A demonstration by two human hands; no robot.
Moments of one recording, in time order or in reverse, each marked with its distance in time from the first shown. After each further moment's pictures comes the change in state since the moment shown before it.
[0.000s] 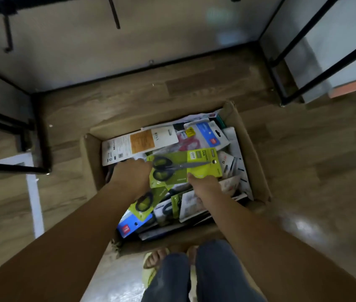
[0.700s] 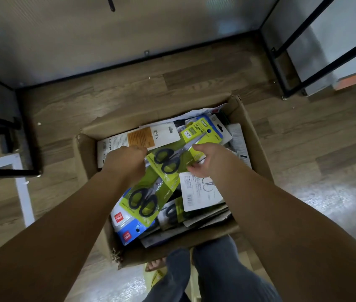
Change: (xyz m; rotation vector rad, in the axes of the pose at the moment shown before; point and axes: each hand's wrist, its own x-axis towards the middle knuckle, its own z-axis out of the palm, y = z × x) left_hand 0.030 -0.027 0.003 -0.133 0.114 -0.037; right_hand 0.023 -0.065 -0.028 0.899 -0.271 0.312
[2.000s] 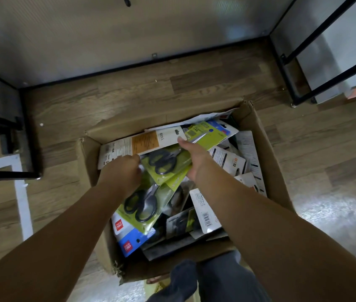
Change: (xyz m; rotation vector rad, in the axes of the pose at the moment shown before) left_hand 0.002 -0.024 0.031 -0.290 0.049 -0.132; right_hand 0.027 0.019 0.051 0.012 -0.060 -0.212
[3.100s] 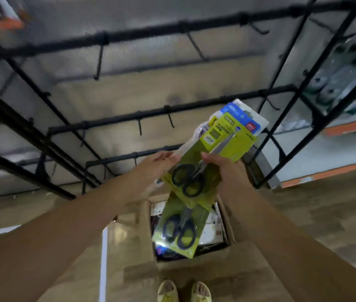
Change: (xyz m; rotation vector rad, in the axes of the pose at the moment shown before) left_hand -0.312 0.194 -0.468 -1.224 0.007 0.017; right_hand -0.578 -0.147 -0.042 0.157 -0.407 -0.590
